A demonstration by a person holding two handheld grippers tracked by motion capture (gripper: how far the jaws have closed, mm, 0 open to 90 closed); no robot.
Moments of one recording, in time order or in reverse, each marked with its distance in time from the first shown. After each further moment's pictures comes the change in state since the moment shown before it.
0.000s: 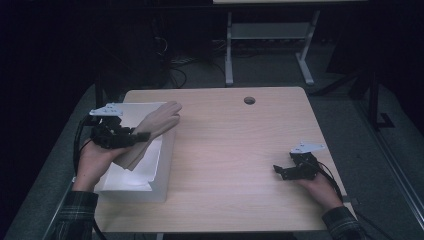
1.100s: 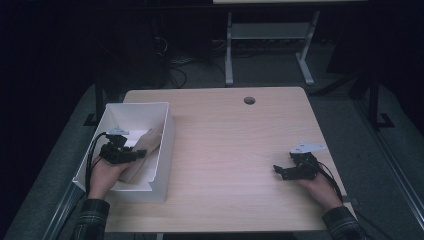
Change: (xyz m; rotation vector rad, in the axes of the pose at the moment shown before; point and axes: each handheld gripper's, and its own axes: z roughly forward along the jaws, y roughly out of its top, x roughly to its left) left arm 0.040 -0.073 0.058 0.157 0.142 -0.115; right arm 0.000 0.000 0.000 -0.001 0.000 0.000
